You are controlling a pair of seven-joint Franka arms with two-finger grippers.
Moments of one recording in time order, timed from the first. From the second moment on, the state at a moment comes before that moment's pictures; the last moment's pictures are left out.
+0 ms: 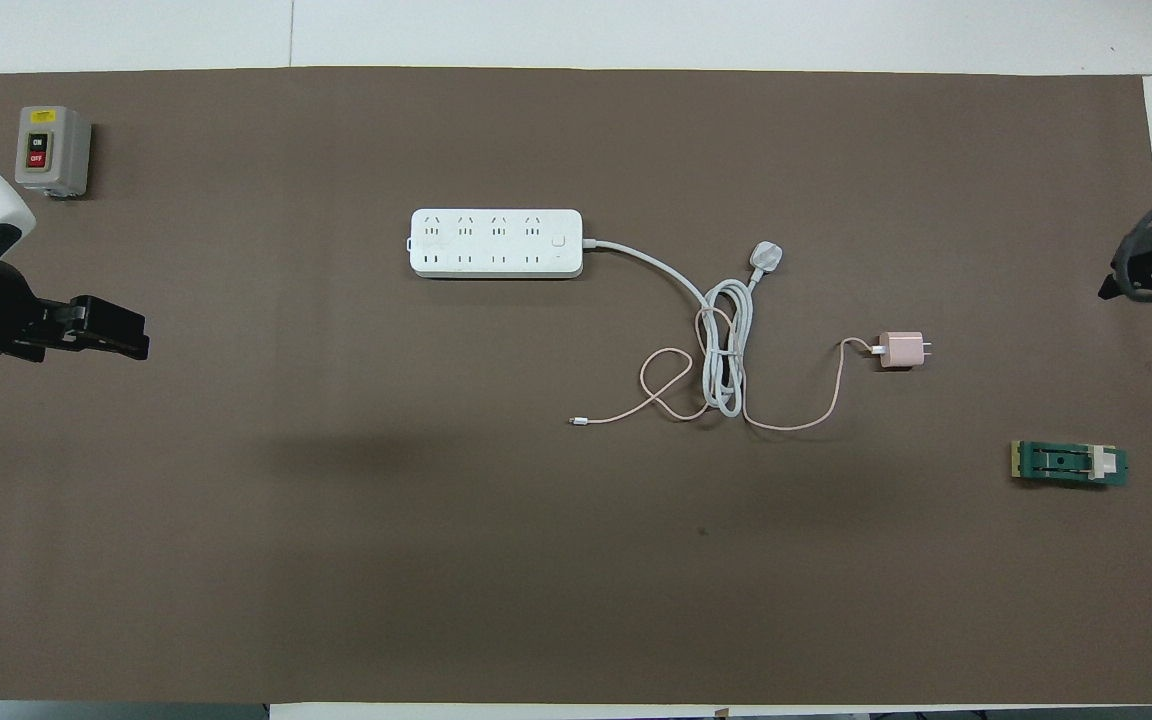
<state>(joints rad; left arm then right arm) -0.01 -0.03 -0.05 -1.77 -0.02 1.64 0.00 -0.06 -0.02 -0.04 -1.65 -0.02 1.61 0.62</state>
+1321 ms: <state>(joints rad) -0.01 -0.03 -0.05 -1.77 -0.02 1.64 0.00 -0.11 0.17 -0.04 -1.74 0.22 1.82 1.31</state>
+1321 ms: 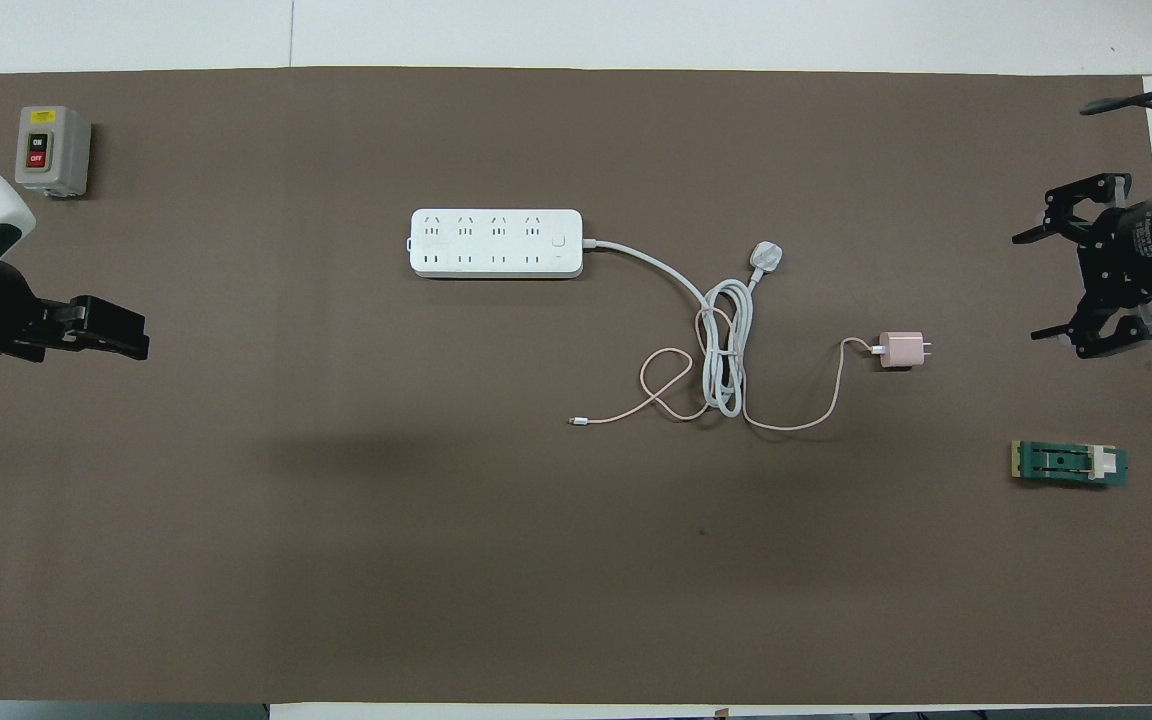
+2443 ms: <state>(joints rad) -0.01 -0.03 -0.05 -1.77 -0.02 1.64 0.00 -0.19 0.25 -0.04 -1.98 0.55 2.00 1.01</state>
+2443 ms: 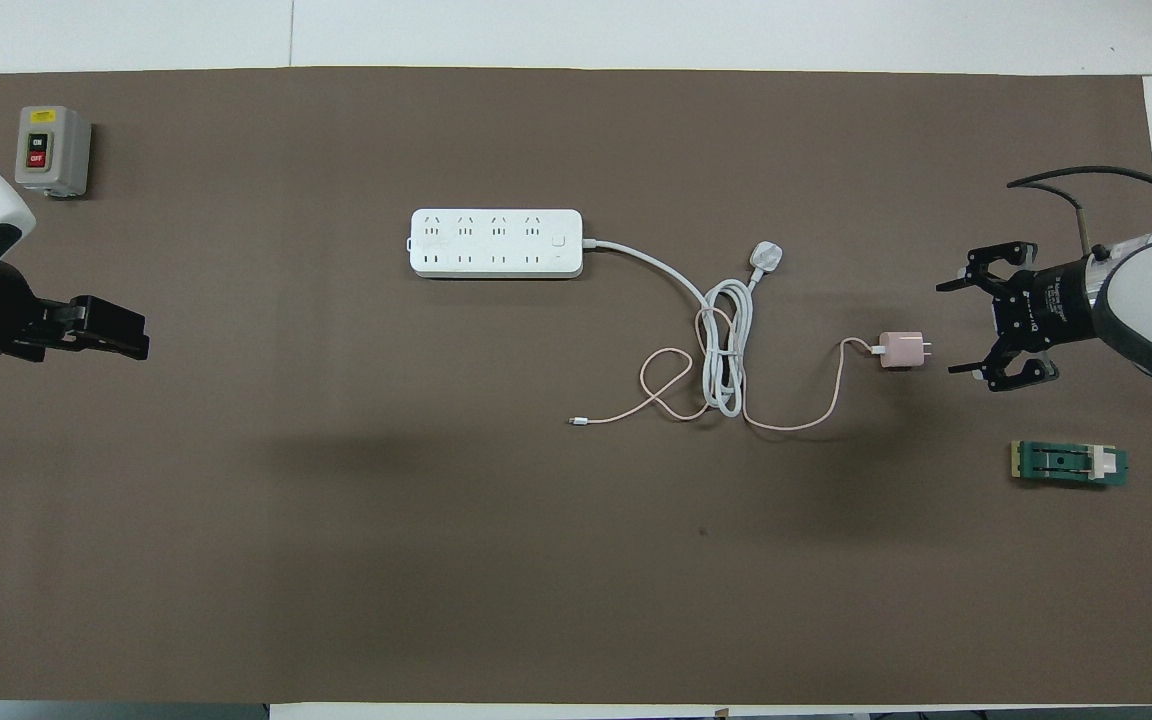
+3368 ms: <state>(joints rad) -0.01 -0.03 -0.05 -1.77 -0.02 1.64 0.00 -0.19 0.30 -0.04 -2.02 0.61 2.04 0.91</state>
